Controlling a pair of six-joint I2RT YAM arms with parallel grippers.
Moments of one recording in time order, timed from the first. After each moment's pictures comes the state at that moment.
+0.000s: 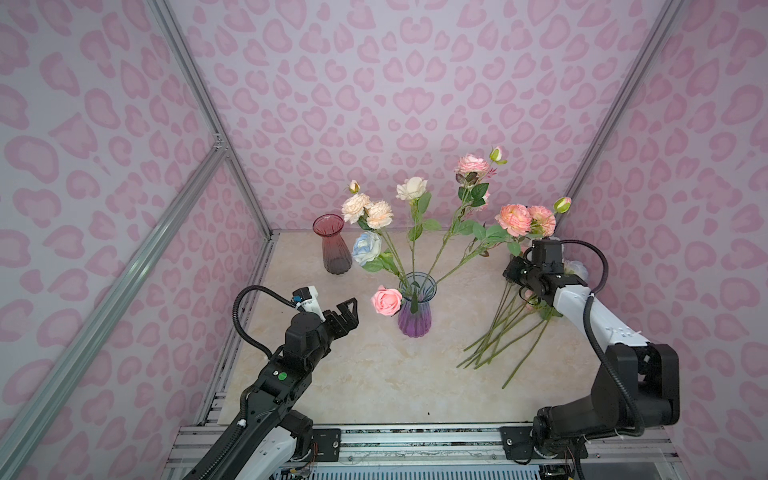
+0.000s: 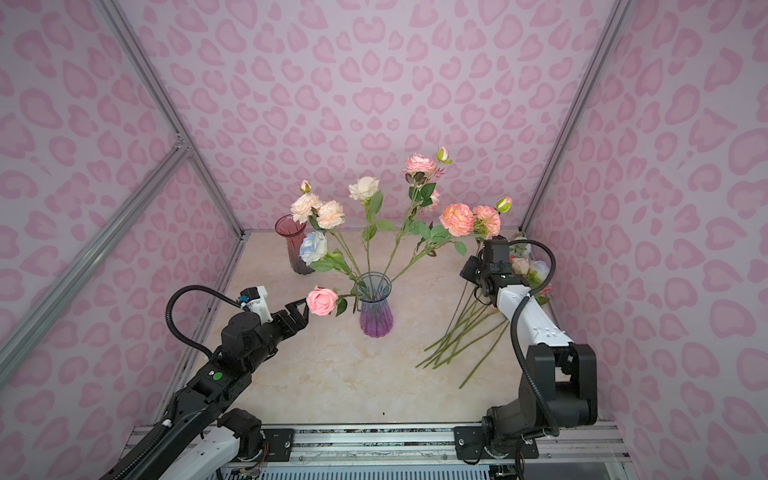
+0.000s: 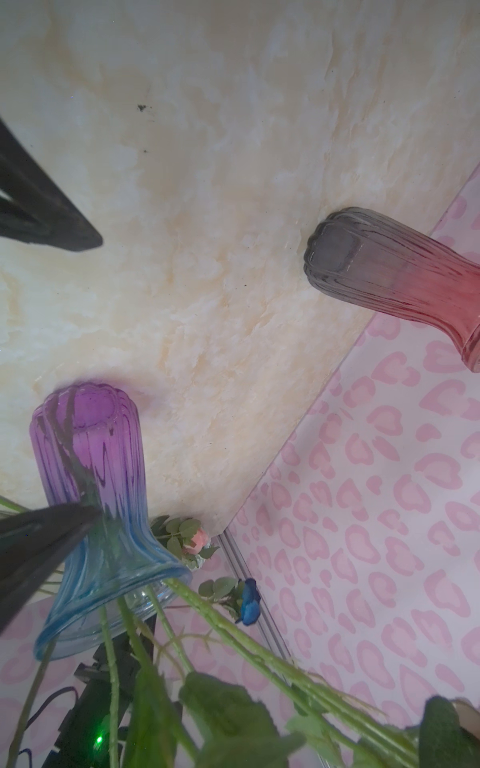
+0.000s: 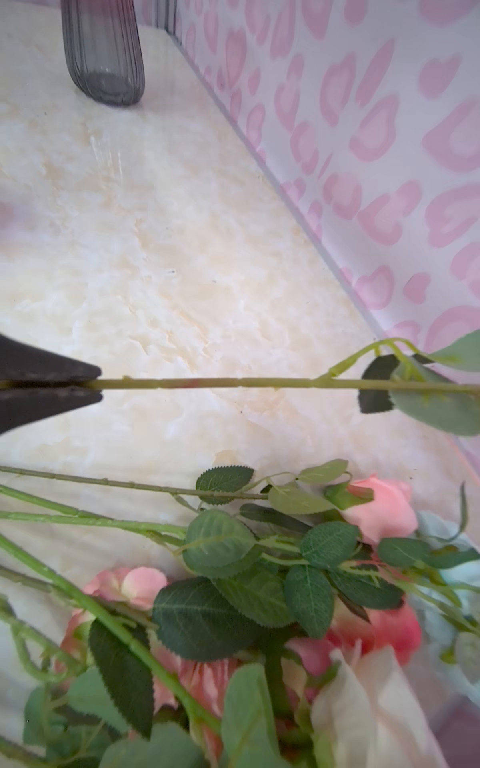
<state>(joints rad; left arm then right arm) -0.43 0.68 0.49 -0.16 -0.11 -0.76 0.01 1.43 1.05 -0.30 -0.06 0.52</state>
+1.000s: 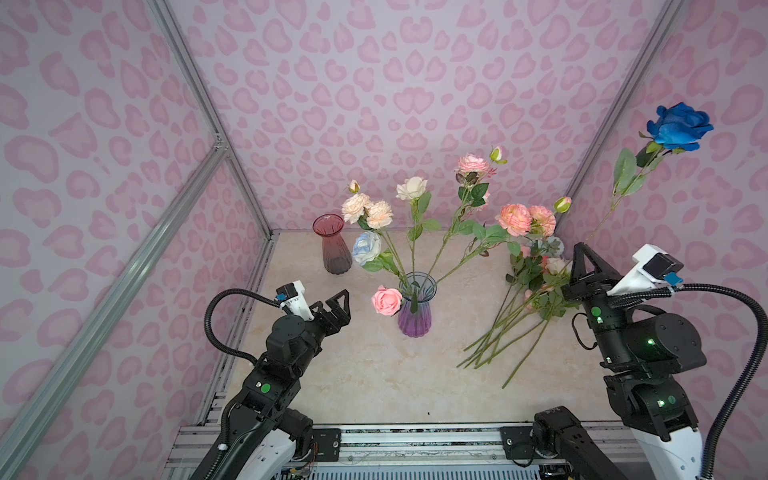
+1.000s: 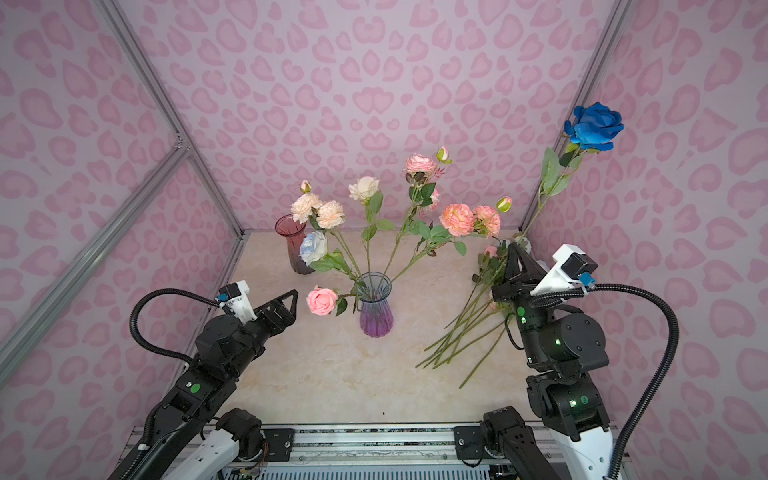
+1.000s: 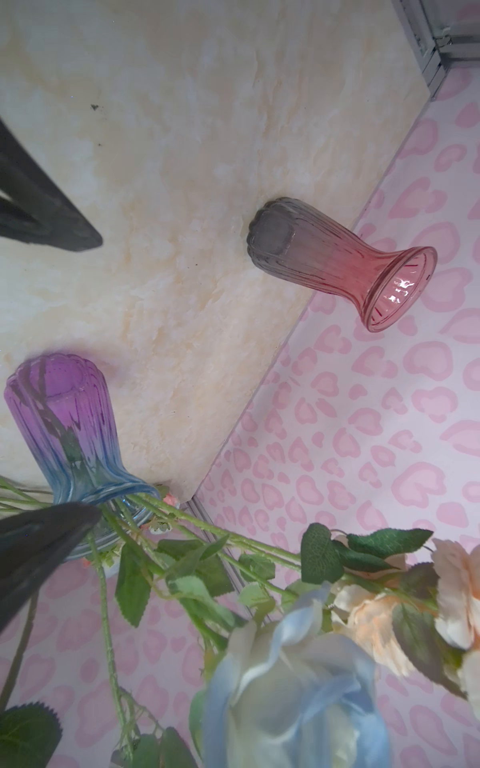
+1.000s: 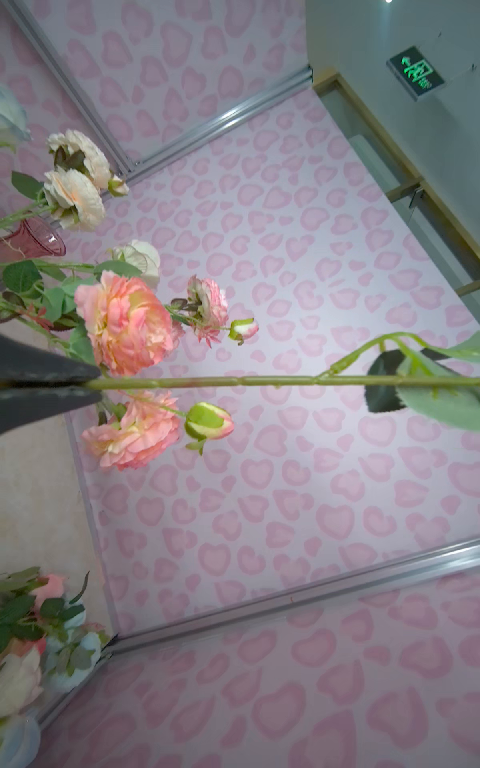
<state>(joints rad) -0.43 0.57 0.60 -0.25 -0.15 -0.73 0.27 0.59 1.02 -0.15 0.14 0.40</state>
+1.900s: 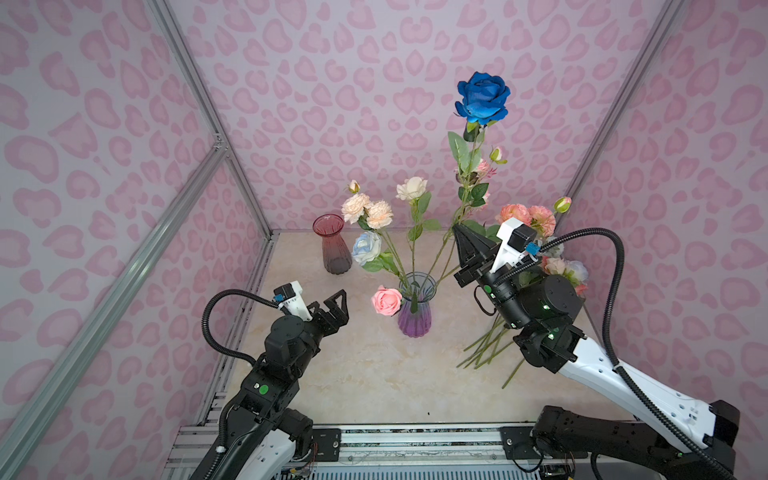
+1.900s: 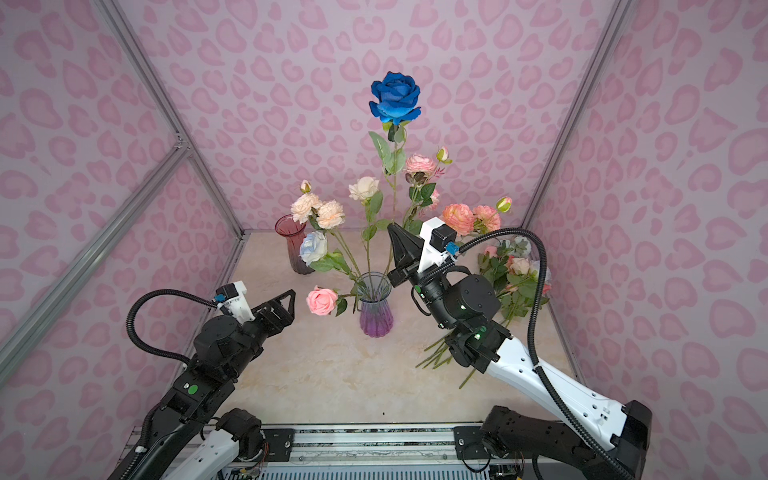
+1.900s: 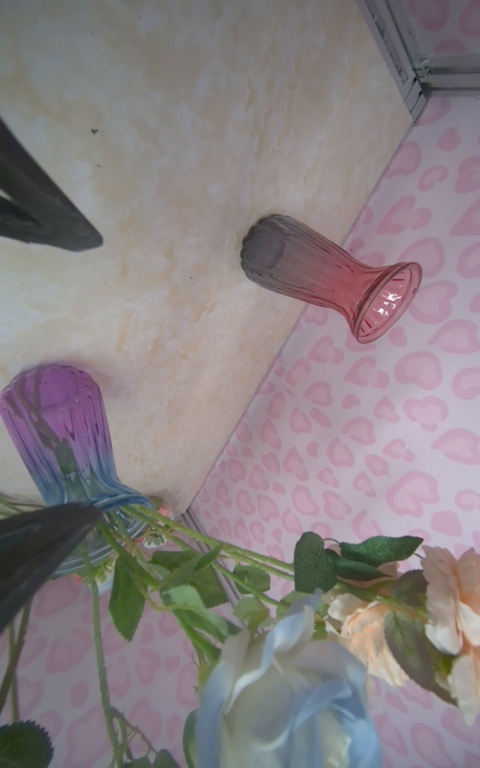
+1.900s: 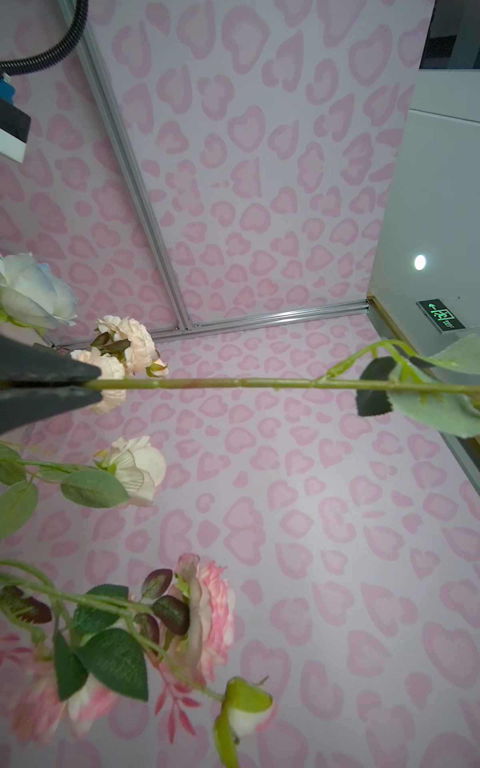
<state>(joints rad) -0.43 0.56 0.61 -0.28 -0.17 -0.71 0.86 1.10 1.05 0.50 0.20 0.06</state>
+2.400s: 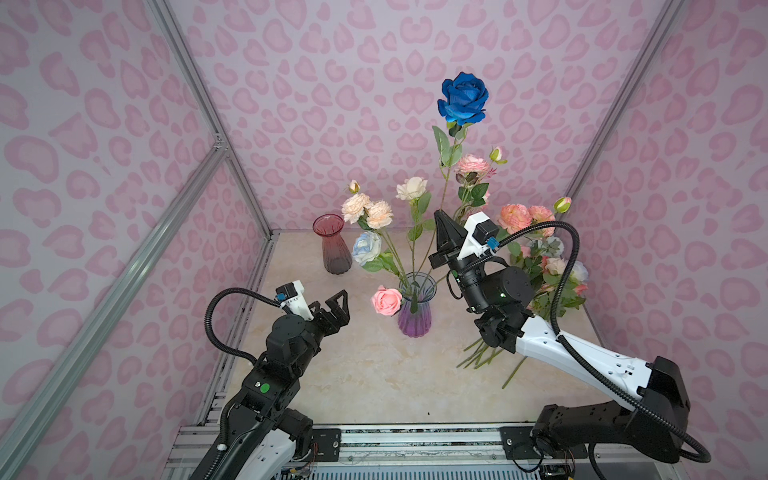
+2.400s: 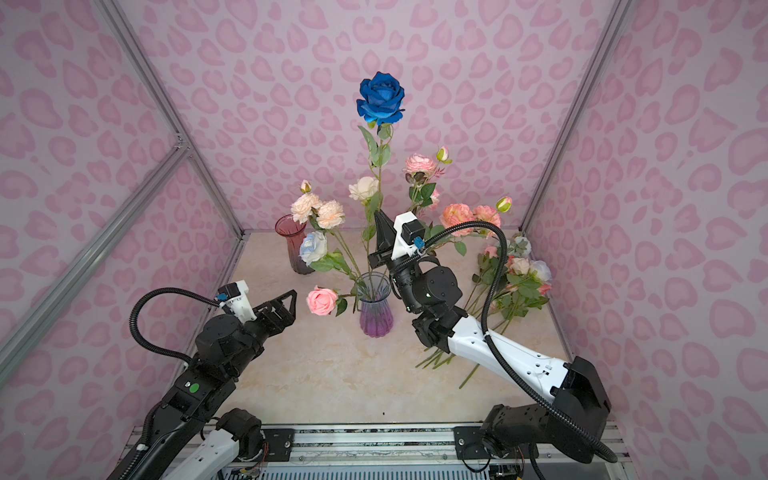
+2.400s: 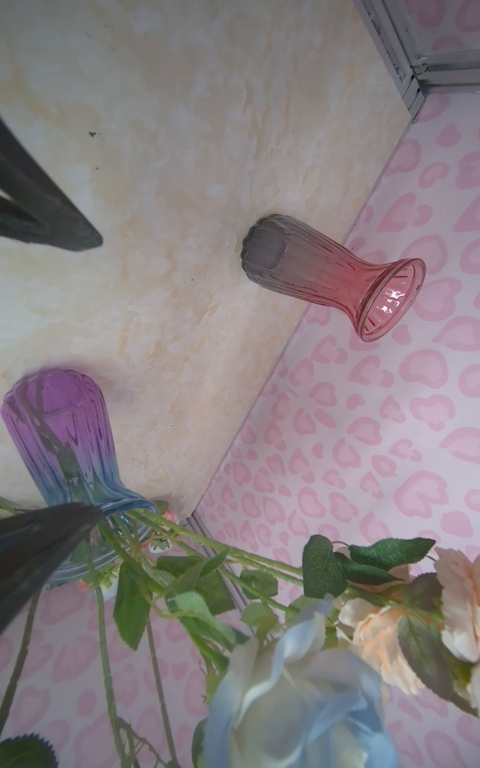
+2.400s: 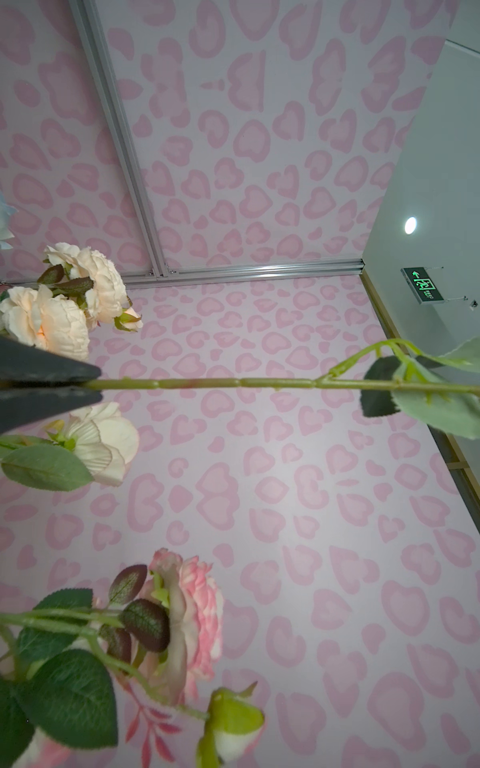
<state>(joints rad) -0.43 0.58 0.61 -0.27 -0.17 -0.69 0.84 1.35 1.08 0.81 0.31 -0.07</state>
